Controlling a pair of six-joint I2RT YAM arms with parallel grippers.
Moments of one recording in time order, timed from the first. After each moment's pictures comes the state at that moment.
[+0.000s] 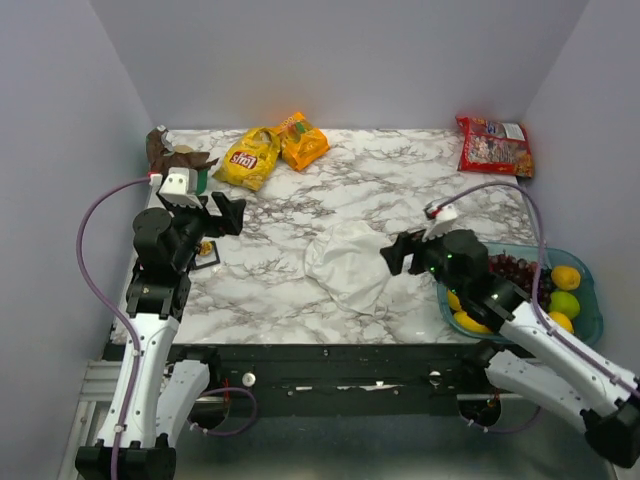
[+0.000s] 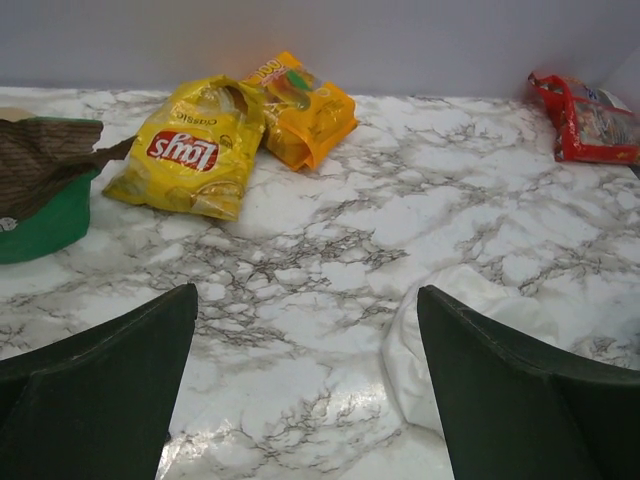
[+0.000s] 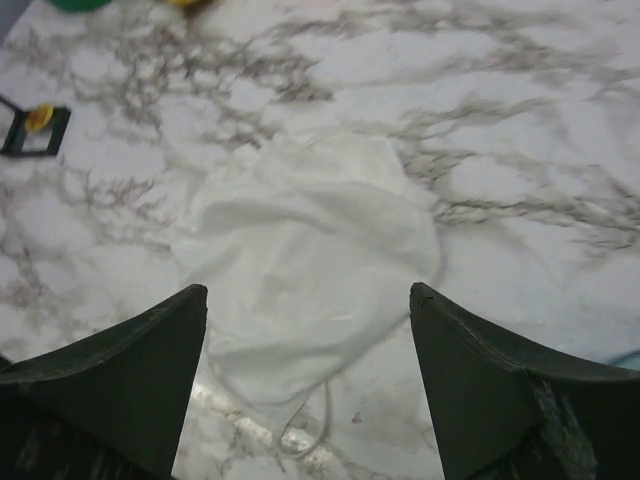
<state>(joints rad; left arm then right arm) -0.05 0.73 0.80 -0.16 0.25 -0.21 0.61 0.76 0.62 -0.17 0.12 0.27</state>
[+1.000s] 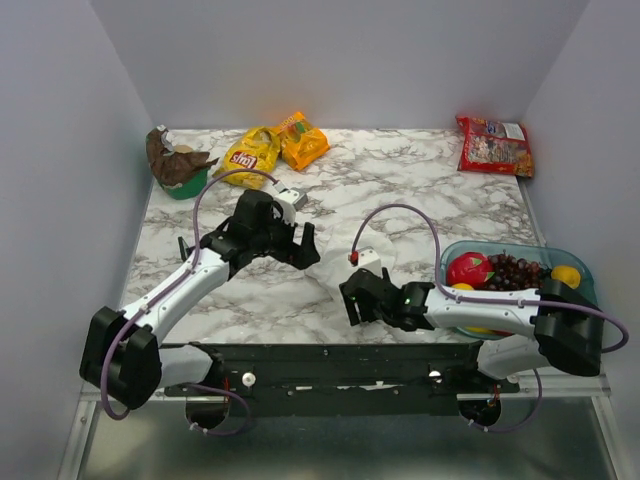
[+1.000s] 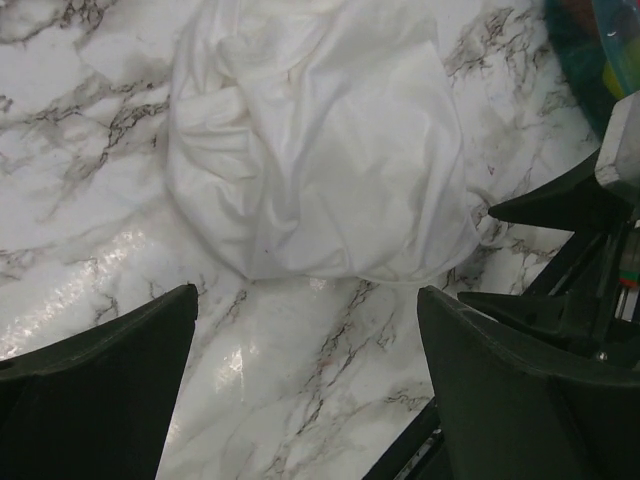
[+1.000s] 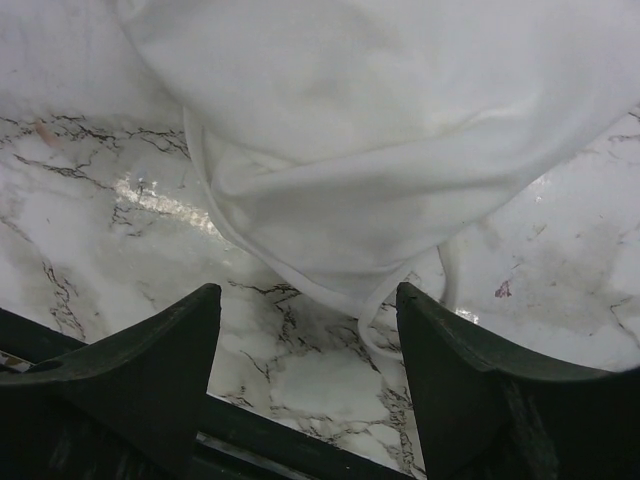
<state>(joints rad) -0.49 1.22 0.86 -0.30 0.41 -0.15 1.14 1.36 0.71 -0.33 0.42 0.62</state>
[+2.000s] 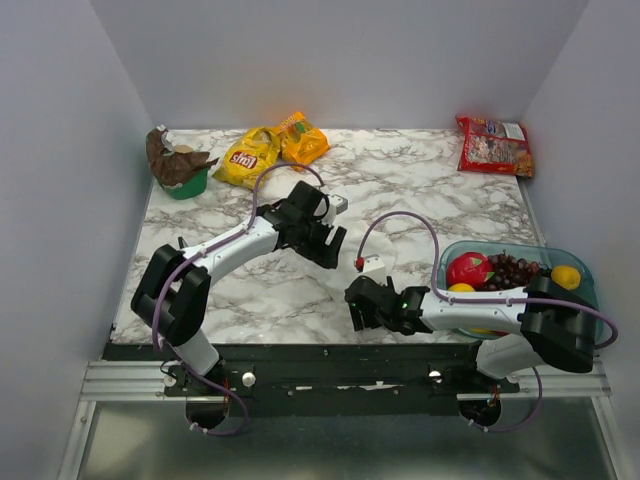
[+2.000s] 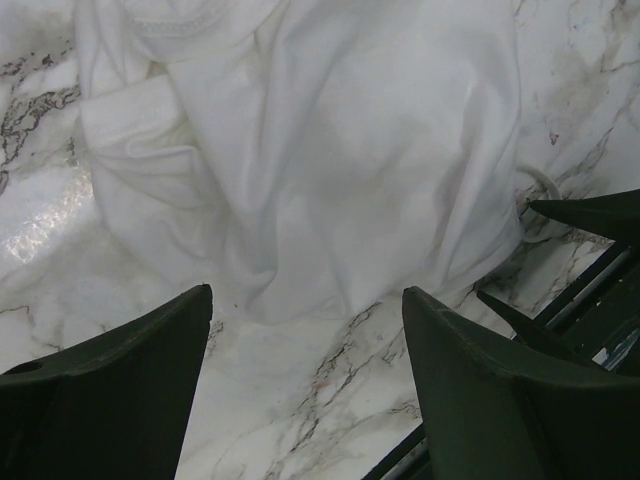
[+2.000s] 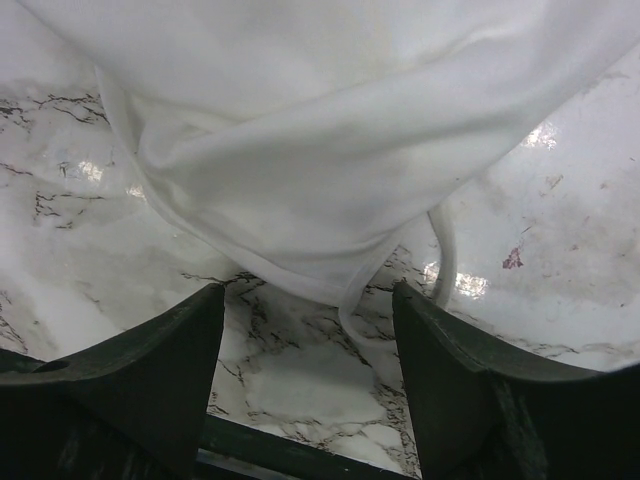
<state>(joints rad) -0.64 1.63 1.16 -0.50 0.30 -0.11 1.14 1.40 0.65 -0.32 0.42 0.72</state>
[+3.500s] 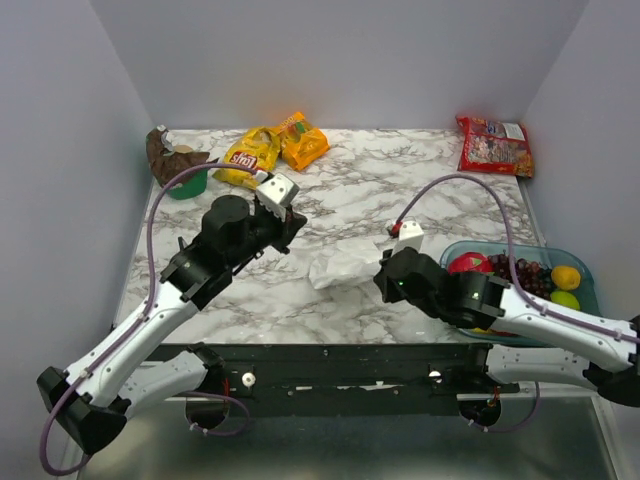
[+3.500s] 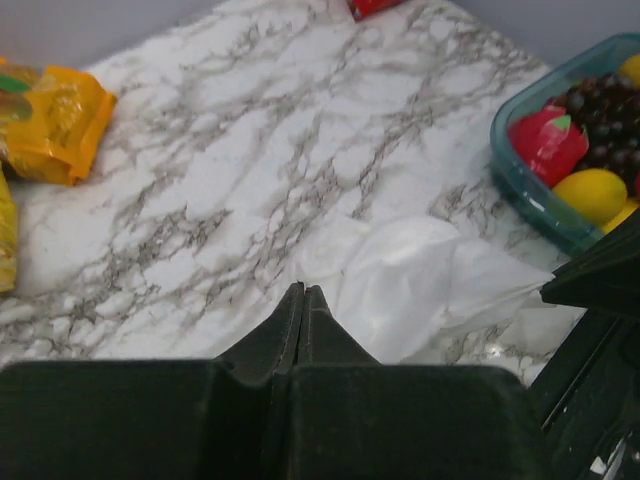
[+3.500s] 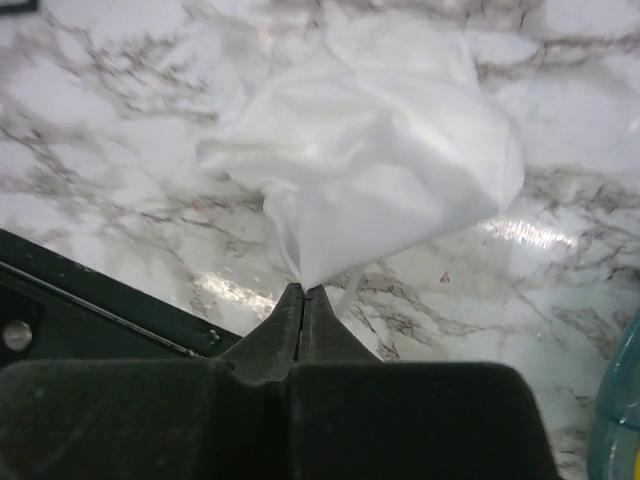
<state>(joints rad) -0.67 0.96 0.97 -0.27 0.12 -0.06 1.15 1.02 0.90 -0.65 0.50 0.65</state>
